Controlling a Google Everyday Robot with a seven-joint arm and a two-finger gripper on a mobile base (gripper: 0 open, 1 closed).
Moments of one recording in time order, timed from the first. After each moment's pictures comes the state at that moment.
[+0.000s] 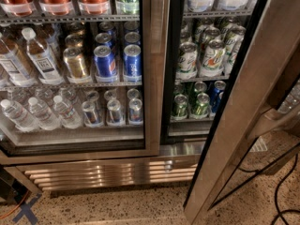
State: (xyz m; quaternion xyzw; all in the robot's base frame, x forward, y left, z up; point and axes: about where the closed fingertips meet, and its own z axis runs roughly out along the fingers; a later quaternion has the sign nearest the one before) arm 0.221 -0.350 1.370 -0.03 0.36 -0.29 0.89
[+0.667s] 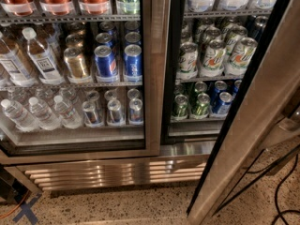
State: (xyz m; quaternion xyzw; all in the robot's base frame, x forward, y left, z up) arm 0.240 -0.317 1.419 -0.04 0.32 -0.26 0.91
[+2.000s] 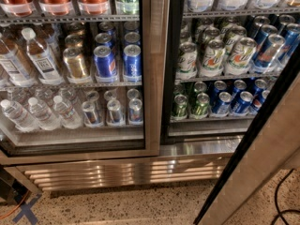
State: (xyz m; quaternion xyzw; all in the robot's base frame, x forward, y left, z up) arm 0.196 -0.260 1.579 -0.06 0.09 -0.30 0.95
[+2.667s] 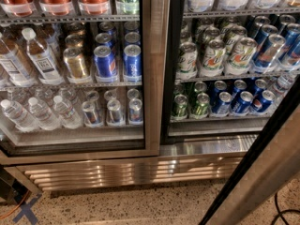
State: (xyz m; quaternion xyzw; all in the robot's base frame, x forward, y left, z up) arm 0.148 -0.246 1.639 -0.08 -0.04 -0.32 0.94
